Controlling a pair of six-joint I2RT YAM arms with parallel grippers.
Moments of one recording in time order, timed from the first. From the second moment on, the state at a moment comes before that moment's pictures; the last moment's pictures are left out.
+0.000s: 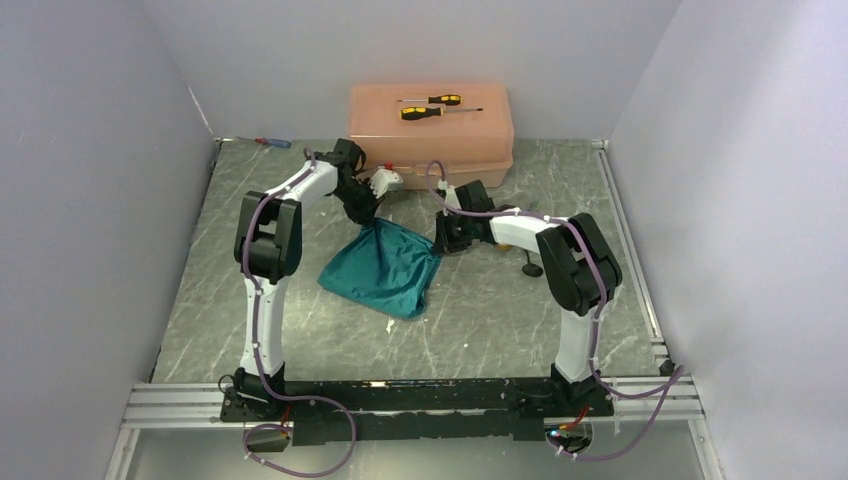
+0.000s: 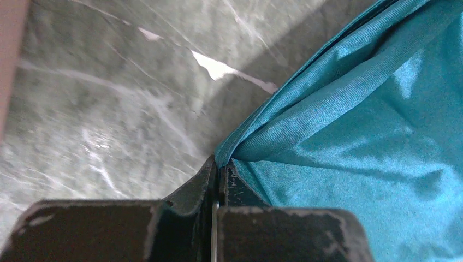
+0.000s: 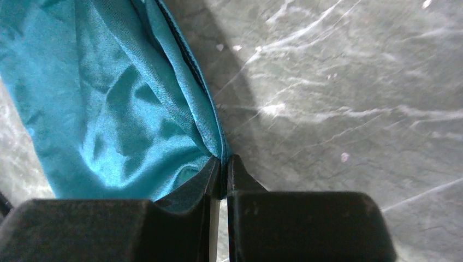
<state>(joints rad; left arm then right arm) -0.27 2.26 1.82 -0.84 0.48 0.77 0.47 1.94 1.17 -0.16 -0.41 0.23</state>
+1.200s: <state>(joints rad) -0.20 2.09 1.84 -0.87 0.42 0.58 0.57 1.76 1.02 -0.03 0.05 0.40</state>
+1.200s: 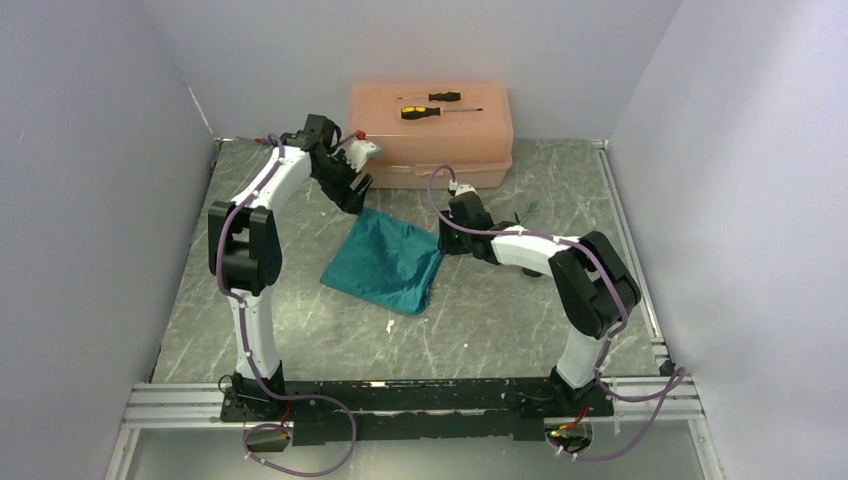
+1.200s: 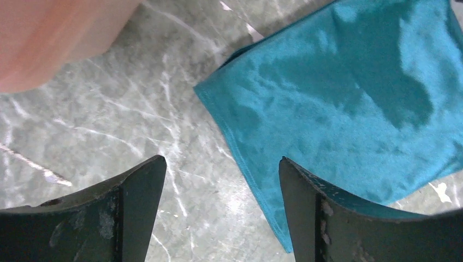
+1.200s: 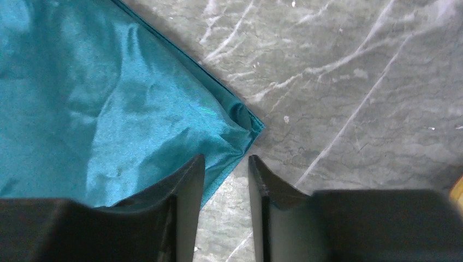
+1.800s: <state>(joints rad) -0.34 2.04 1.68 -1.03 0.62 0.61 0.53 1.88 1.05 0.04 0.13 0.40</state>
